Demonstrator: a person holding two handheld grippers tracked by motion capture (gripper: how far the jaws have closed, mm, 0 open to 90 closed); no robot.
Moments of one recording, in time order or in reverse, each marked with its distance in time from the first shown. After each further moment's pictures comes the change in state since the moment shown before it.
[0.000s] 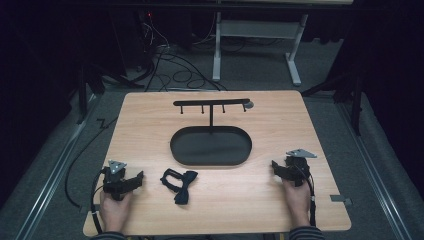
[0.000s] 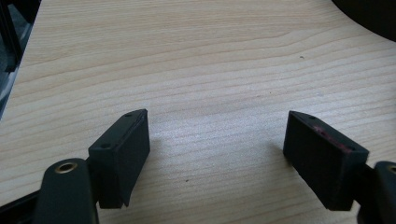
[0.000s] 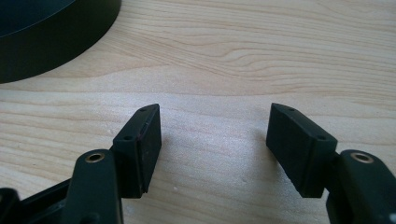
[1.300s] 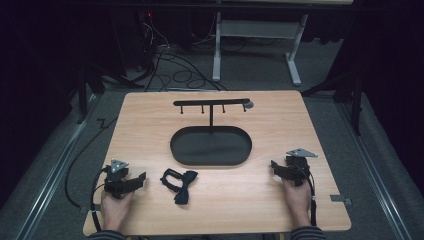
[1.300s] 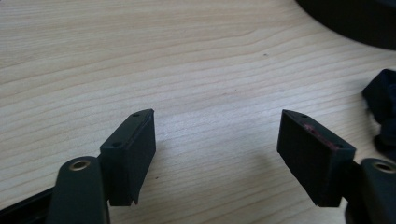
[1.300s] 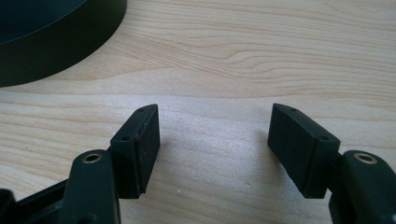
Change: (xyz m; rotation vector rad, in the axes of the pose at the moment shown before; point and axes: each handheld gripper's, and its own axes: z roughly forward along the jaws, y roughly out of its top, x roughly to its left) left arm -0.006 0.007 -0.010 0.019 -0.099 0.012; right arm -0.002 0.001 0.001 -0.001 0.027 0.011
